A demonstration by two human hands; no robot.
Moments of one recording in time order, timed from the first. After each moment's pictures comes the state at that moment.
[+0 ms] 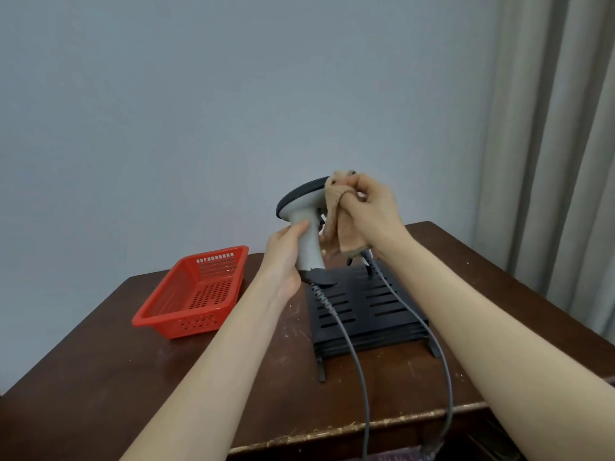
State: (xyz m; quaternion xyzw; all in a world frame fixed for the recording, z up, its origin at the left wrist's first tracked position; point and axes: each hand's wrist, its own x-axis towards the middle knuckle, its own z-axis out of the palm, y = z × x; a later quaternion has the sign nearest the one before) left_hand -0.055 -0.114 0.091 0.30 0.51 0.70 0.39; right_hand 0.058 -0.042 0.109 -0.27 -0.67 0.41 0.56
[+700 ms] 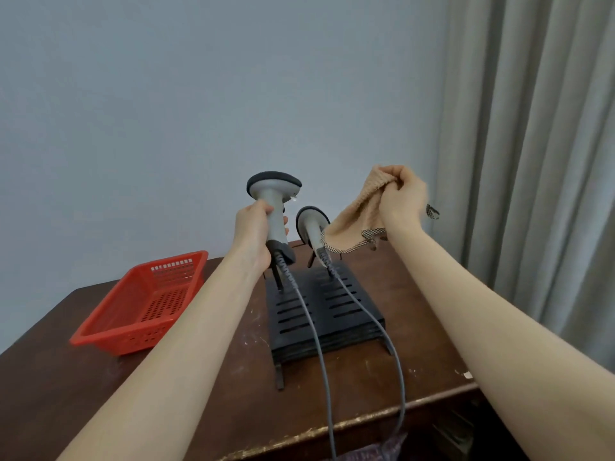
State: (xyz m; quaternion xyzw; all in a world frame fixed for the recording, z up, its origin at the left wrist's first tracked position) left_hand -0.042 -0.075 0.116 0.28 0.54 0.71 0.35; right_hand 0.126 0.021 0.101 -0.46 -0.51 0.30 0.67
